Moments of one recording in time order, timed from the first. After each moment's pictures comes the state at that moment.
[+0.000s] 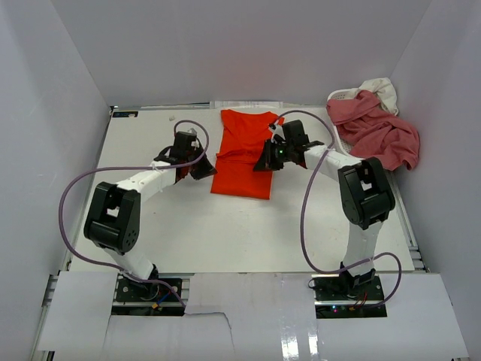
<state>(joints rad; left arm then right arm) -0.34 1.69 1.10 -0.19 0.16 -0.74 0.42 1.92 1.30 -0.18 -0.57 0.44</state>
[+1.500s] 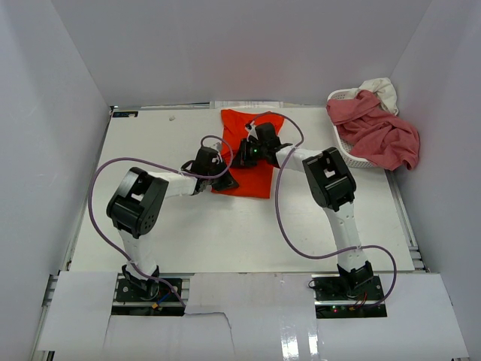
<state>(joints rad) -0.48 1.88 0.98 0.15 0.26 -0.74 0.53 2.30 1.55 0.09 -0.55 0.57</state>
